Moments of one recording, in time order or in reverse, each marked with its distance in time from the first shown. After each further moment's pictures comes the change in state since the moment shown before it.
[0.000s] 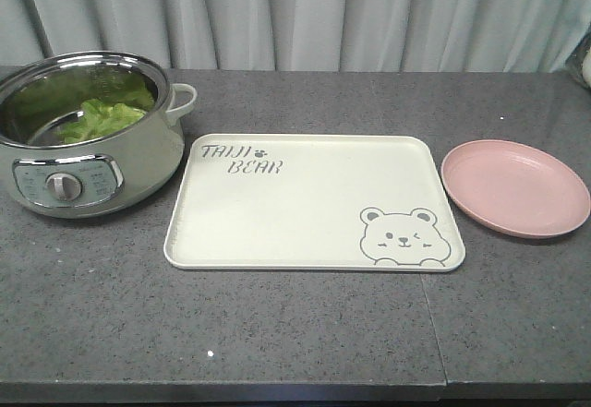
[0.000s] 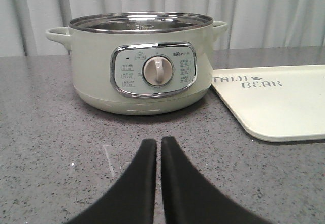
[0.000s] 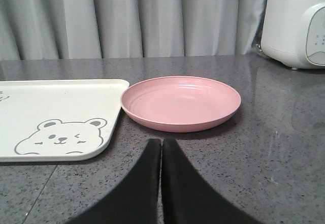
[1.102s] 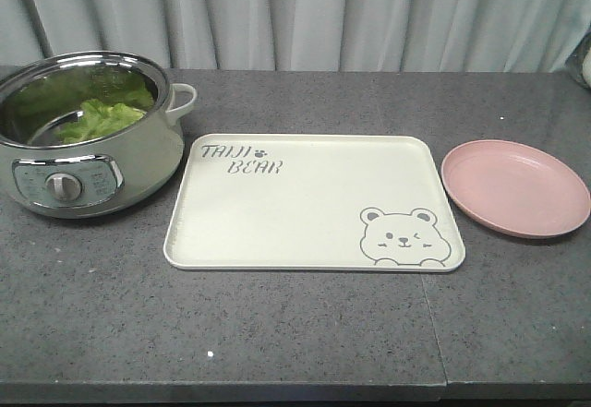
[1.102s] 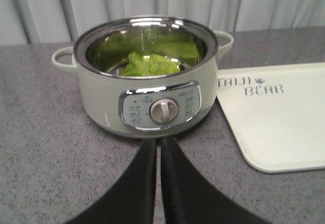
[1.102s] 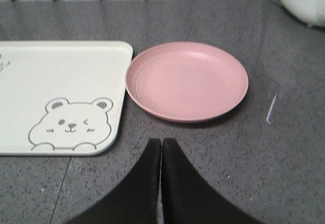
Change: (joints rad) left arm 0.000 0.511 -0.608 0.019 0.367 0.002; right arm 0.000 0.576 -0.567 0.019 0.401 -0.022
